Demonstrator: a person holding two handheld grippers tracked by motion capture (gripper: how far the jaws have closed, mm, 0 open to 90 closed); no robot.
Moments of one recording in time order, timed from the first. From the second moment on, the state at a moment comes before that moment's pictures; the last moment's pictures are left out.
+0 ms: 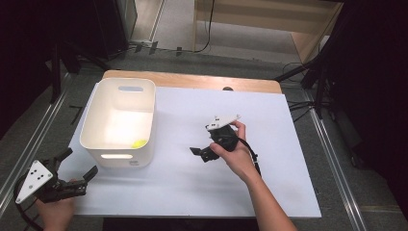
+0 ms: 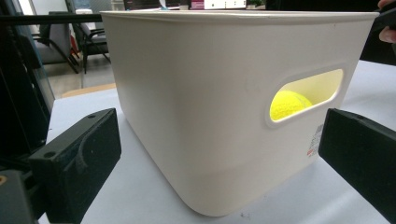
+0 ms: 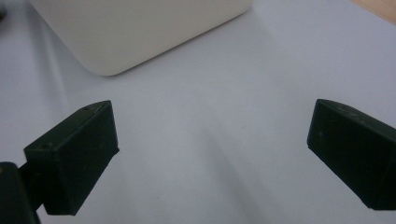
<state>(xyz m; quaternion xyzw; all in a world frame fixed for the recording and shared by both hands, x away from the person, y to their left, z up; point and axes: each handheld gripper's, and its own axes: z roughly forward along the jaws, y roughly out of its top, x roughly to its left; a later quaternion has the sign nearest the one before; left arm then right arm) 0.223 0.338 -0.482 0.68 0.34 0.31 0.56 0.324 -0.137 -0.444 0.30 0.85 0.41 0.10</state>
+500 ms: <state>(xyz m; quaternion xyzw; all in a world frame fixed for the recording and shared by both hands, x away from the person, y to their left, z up) 0.223 0.337 -0.482 0.69 0.35 0.31 0.56 0.306 -0.180 -0.463 0.33 0.83 0.44 0.11</state>
